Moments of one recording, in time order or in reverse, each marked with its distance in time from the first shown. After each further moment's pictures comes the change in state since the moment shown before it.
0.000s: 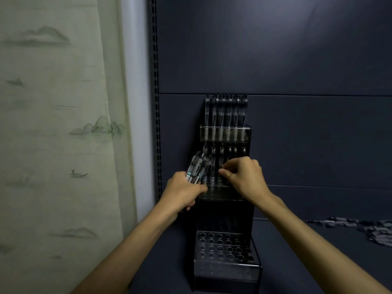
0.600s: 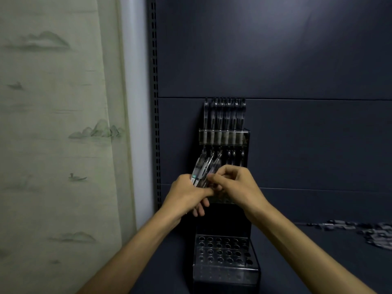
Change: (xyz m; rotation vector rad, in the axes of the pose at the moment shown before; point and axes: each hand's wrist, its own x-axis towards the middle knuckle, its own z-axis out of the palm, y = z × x) left_hand -0.008 0.010 0.006 0.005 -0.099 0.088; right_hand -0.030 -0.036 -0.009 0.733 -0.196 0.215
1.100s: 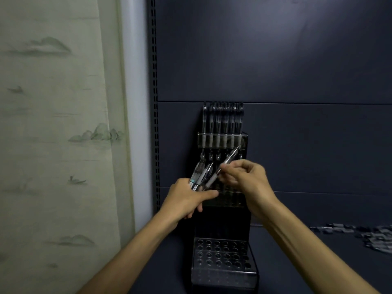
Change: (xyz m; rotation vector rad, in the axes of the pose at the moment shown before) left_hand -0.004 -0.001 -0.002 0.124 0.049 0.024; right_hand 0.009 -0.006 -0.017 0.345 0.177 0.040
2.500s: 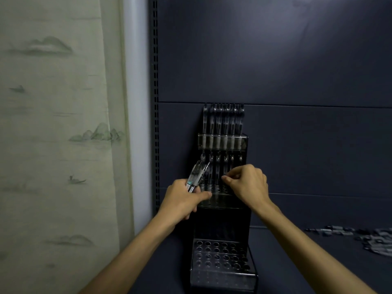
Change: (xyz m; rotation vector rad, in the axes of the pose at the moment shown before) left_hand 0.000 -0.004 -0.001 -0.018 0.080 -0.017; right_hand 0.030 0.023 -0.016 -1.101 0.164 -0.268
